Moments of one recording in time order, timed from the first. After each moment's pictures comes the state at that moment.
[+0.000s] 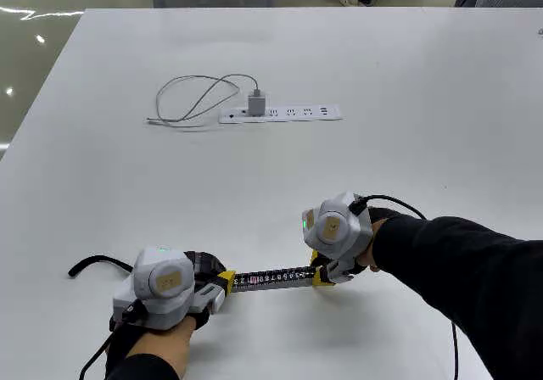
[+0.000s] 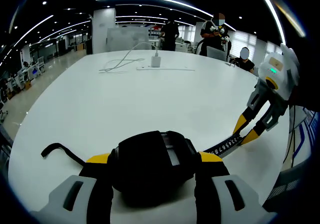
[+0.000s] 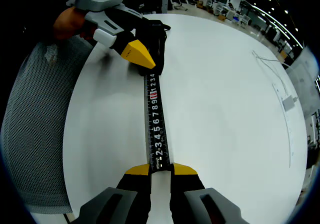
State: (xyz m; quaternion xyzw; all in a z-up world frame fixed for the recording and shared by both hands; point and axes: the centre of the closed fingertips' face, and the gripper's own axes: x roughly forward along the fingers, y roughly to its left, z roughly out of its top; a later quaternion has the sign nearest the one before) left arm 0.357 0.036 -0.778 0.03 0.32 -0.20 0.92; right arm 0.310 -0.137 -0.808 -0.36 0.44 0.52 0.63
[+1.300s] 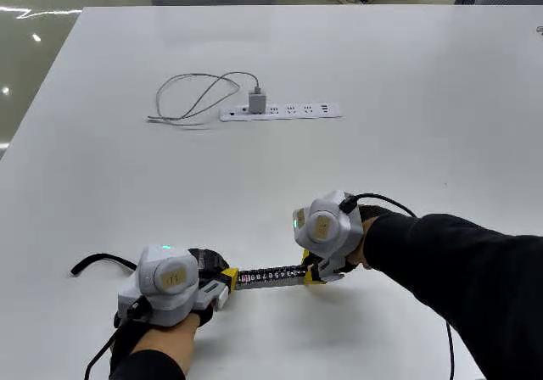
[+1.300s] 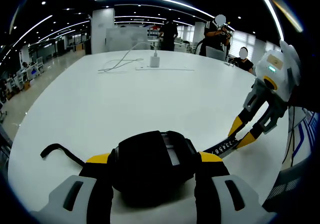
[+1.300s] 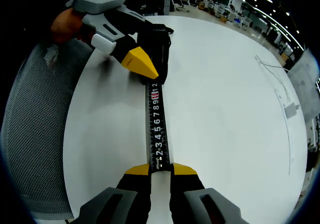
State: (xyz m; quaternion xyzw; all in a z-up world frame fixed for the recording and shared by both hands) left arm 0.358 0.036 -0.778 0.03 0.32 -0.20 0.92; right arm 0.312 -0.117 -0.810 -0.36 0.44 0.52 0.63
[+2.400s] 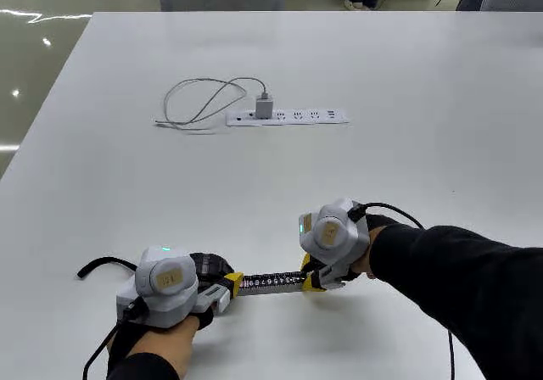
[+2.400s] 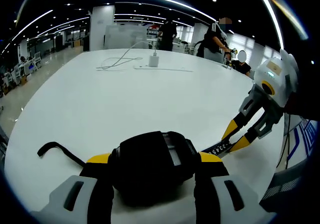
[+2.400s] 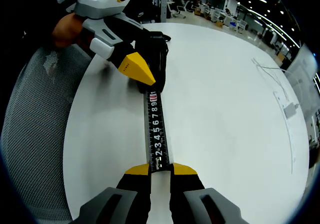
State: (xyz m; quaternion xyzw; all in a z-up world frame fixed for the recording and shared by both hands) left arm 0.358 0.037 -0.778 0.01 0.33 -0.22 0.92; right arm 0.313 -0.105 -0.808 -0.34 0.42 0.53 0.66
